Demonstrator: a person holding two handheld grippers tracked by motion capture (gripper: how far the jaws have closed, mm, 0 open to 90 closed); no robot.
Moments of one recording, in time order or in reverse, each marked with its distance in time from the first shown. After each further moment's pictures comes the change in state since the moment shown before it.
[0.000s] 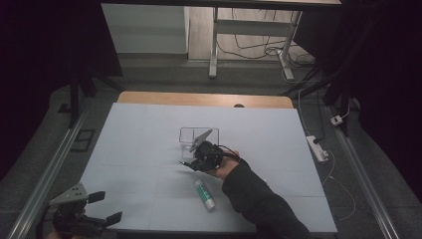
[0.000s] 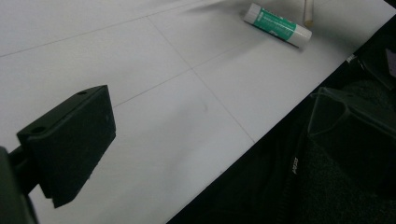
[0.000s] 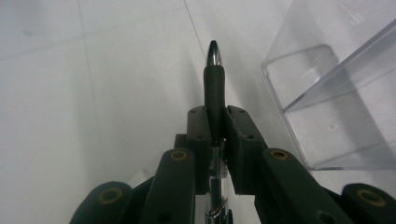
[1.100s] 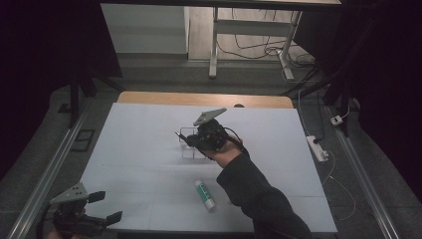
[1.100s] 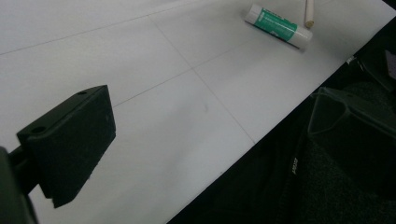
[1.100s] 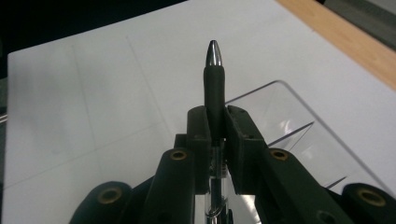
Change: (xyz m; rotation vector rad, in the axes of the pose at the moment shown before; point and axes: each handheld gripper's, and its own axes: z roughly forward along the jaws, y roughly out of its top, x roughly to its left) left arm 0.001 0.001 0.001 0.002 -0.002 -0.011; right arm -0.006 0.040 -0.062 -0.296 -0.102 0.126
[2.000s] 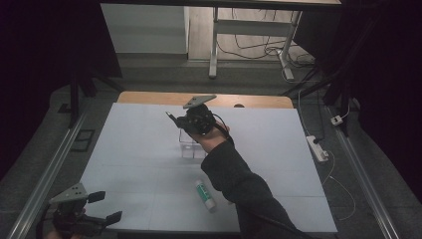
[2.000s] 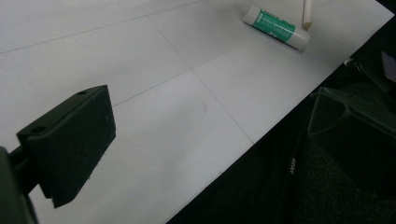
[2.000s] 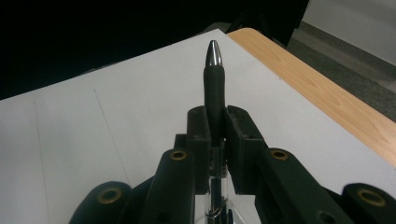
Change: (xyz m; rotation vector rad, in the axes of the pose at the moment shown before) left arm 0.001 0.000 0.000 -0.002 -0.009 -0.003; right arm -0.016 0.039 0.029 -0.124 -0.088 0.026
